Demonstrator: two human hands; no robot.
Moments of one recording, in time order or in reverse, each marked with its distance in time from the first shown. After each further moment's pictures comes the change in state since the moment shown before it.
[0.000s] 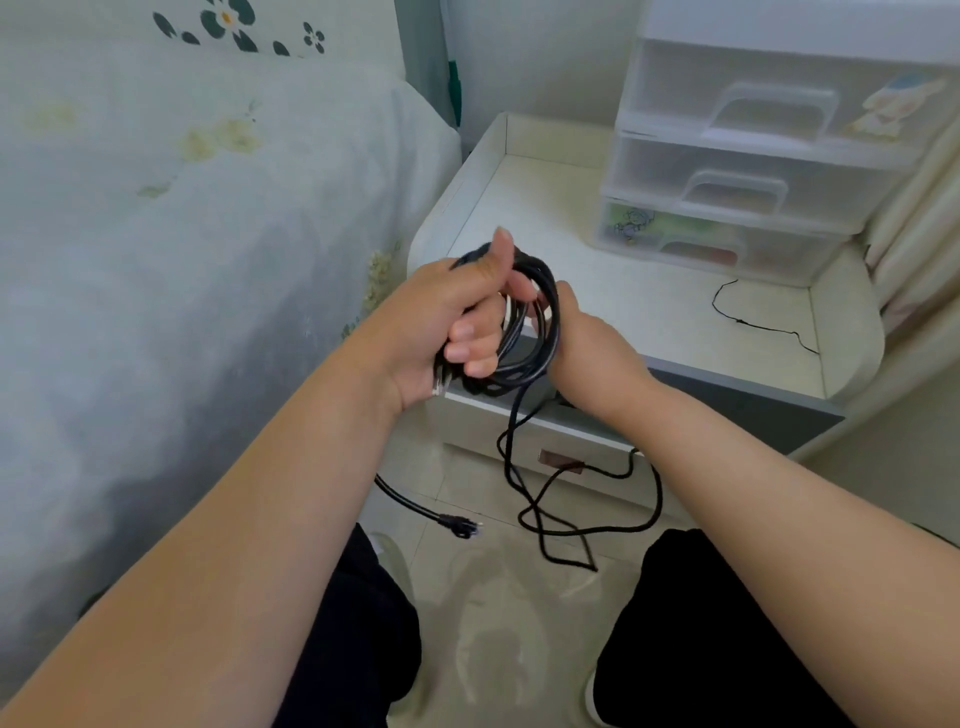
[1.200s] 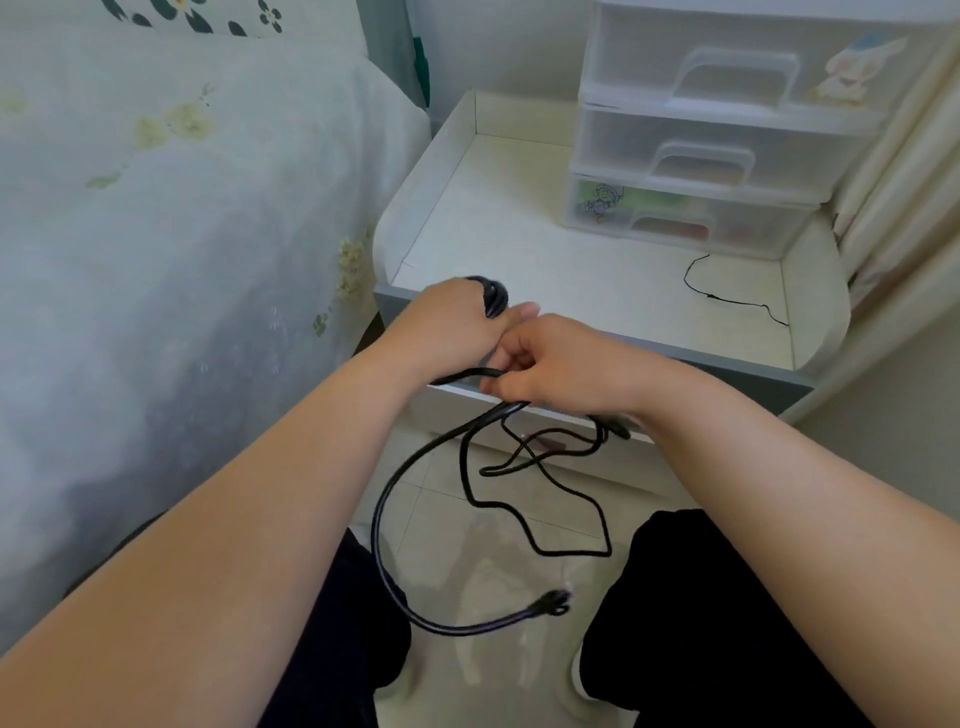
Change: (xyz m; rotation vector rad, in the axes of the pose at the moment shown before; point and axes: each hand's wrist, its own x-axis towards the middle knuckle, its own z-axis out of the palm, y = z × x) left_hand 0.049 -0.042 0.009 1.308 0.206 -0.016; right_hand -0.032 -0.019 -0.035 0.331 -0.442 0.080
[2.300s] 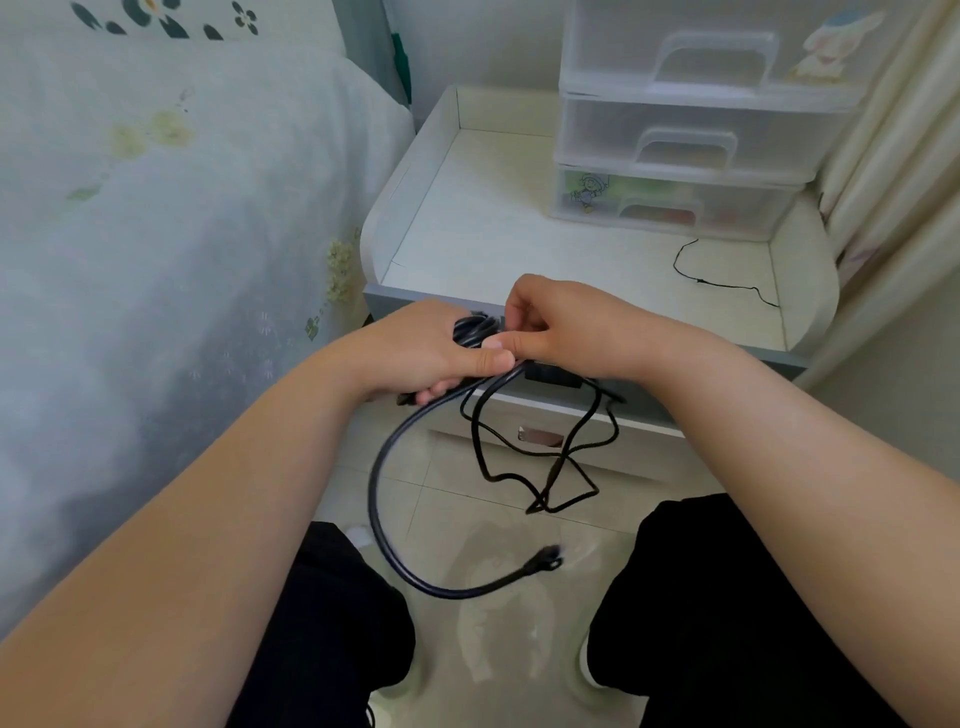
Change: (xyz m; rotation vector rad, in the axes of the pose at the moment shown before) left_hand -0.029 -0.011 -0.018 -0.346 -0.379 0.067; right_hand 0.010 0.017 -0.022 -0.196 0.133 -0.071
